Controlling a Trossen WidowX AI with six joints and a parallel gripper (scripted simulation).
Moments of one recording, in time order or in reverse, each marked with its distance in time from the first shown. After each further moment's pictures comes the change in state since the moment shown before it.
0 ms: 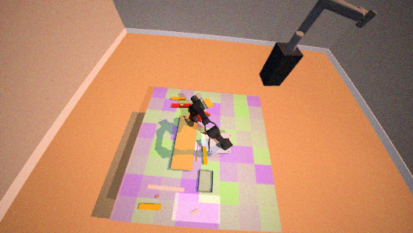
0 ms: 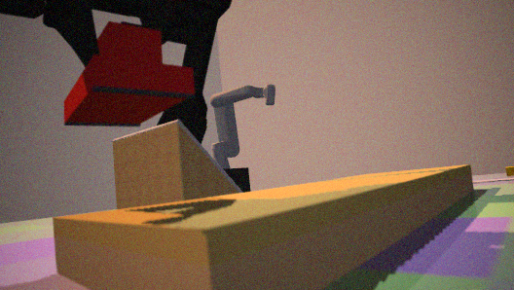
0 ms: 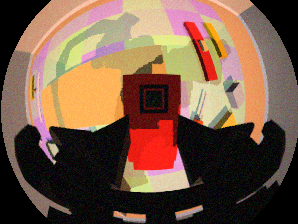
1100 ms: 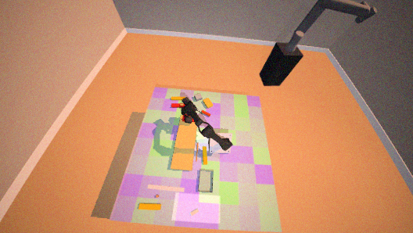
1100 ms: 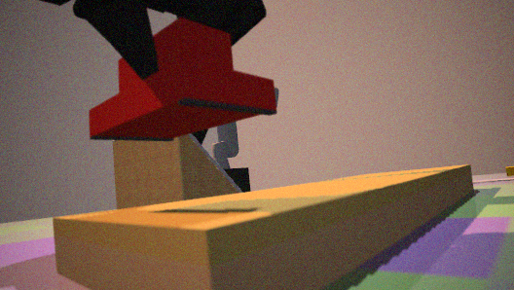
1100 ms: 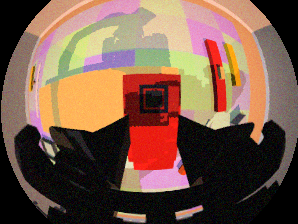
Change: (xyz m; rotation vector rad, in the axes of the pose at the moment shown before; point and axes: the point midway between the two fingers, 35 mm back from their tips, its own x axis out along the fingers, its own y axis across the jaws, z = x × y) arm 0.040 0.018 0.056 -0.152 -0.004 0.045
